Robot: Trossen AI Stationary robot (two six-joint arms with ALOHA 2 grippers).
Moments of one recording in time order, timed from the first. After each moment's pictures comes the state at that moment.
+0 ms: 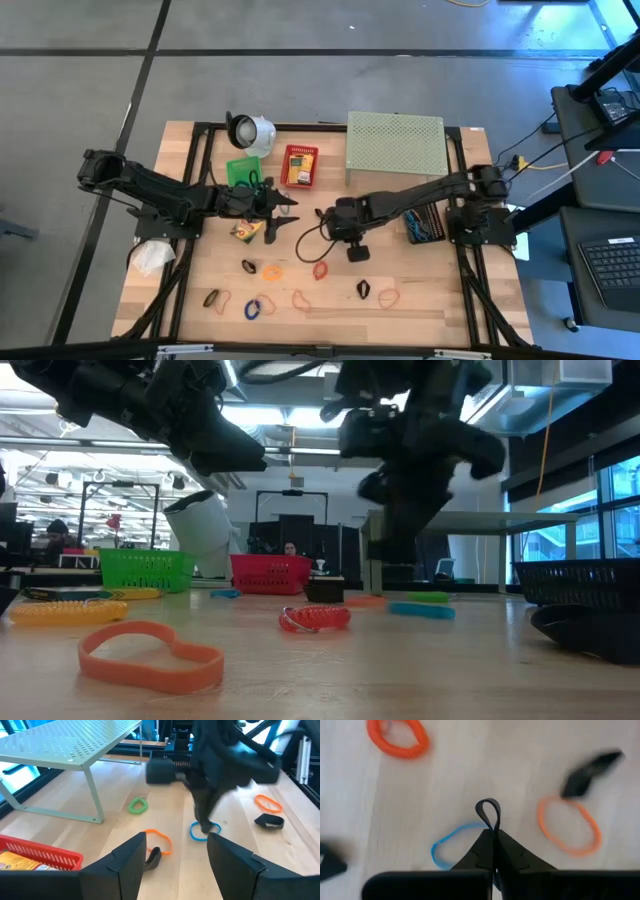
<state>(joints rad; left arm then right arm) -0.10 1.18 0.46 0.39 -0.23 -0.12 0.16 1.86 1.30 -0.70 -0.01 -0.06</state>
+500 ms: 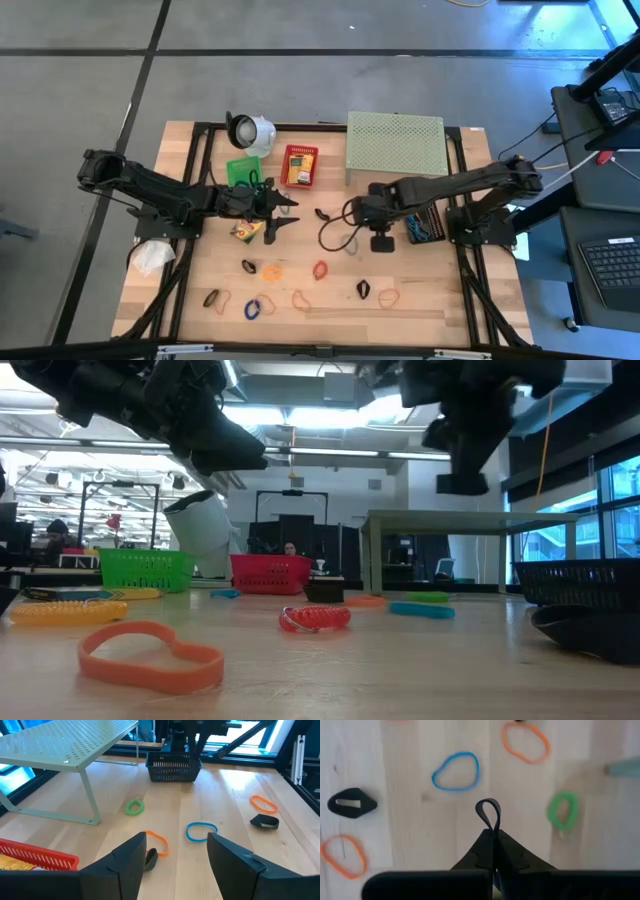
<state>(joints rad) -0.10 1.18 0.46 0.40 -0.21 -0.12 0.17 1.60 1.30 -1.06 0.07 0.15</state>
